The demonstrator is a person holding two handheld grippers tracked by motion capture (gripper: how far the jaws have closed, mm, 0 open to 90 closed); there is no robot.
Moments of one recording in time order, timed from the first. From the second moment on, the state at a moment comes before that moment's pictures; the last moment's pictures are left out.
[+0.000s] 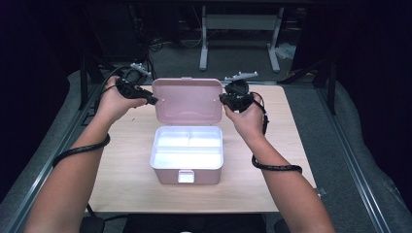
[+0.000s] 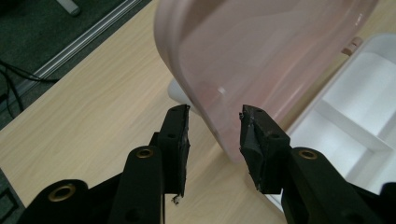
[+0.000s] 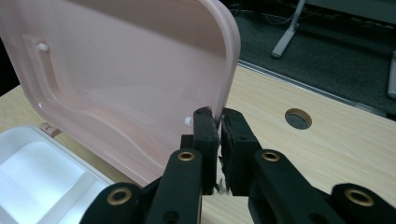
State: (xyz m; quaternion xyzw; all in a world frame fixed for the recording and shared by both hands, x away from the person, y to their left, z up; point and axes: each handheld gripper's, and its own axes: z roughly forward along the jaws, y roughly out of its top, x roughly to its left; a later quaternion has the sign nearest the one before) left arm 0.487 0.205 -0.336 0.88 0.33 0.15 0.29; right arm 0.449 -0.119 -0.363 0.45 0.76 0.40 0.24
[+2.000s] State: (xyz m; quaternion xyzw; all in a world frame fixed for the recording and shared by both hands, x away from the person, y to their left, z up) left arm 0.314 0.240 -0.434 0.92 0.24 0.15 0.28; right arm 0.309 -0.179 -0.440 0.37 0.82 0.42 0.14
